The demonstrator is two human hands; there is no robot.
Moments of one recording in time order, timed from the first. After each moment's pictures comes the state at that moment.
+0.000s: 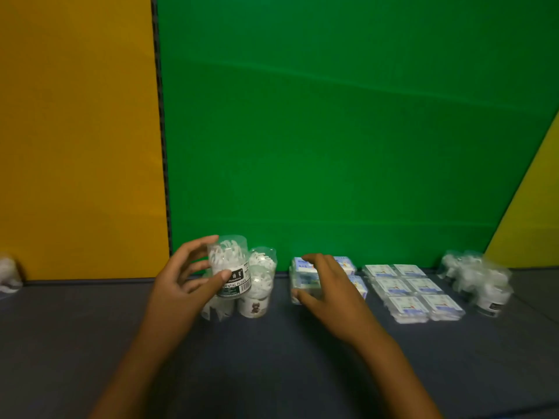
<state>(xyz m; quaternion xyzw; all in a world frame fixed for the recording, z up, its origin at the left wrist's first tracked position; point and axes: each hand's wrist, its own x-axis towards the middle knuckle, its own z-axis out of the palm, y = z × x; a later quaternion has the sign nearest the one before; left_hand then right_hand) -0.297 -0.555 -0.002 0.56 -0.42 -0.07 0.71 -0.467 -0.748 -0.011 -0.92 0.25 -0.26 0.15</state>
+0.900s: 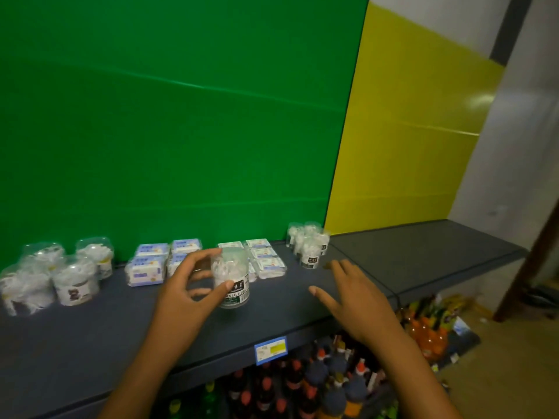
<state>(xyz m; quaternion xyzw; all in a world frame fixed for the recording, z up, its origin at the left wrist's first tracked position) -0.577 -0.680 -0.006 0.53 -0.51 -0.13 0.67 -0.826 -0.819 0.009 -0.88 0.44 -0.19 -0.03</state>
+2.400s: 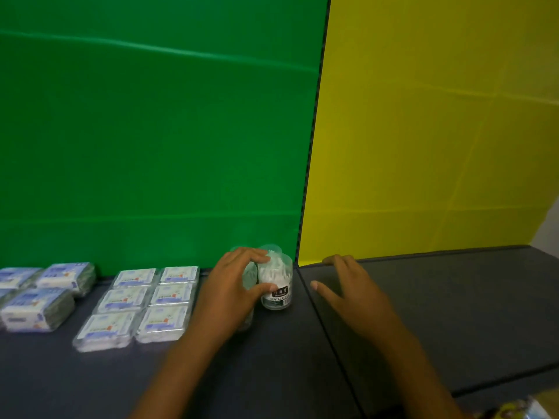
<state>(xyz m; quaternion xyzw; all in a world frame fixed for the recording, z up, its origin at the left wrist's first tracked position) -0.701 -1.039 -0.017 0.69 -0.55 0.07 0.46 -0.889 -1.183 -0.016 -0.90 0.34 -0.24 0.11</state>
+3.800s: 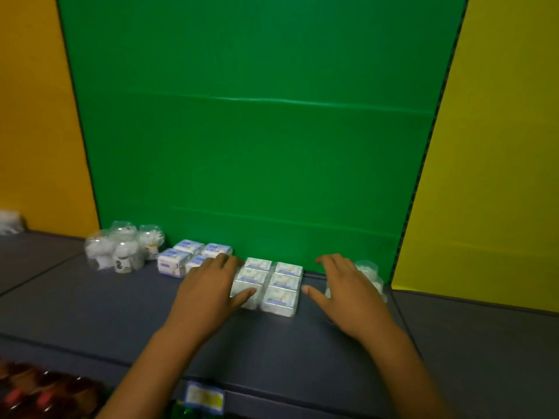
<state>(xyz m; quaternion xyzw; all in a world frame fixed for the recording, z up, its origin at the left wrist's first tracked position) -0.662 -0.824 0.013 0.89 -0.38 0.21 0.16 -0.795 -1.039 0.022 -0.96 0.13 -0.23 0.04</state>
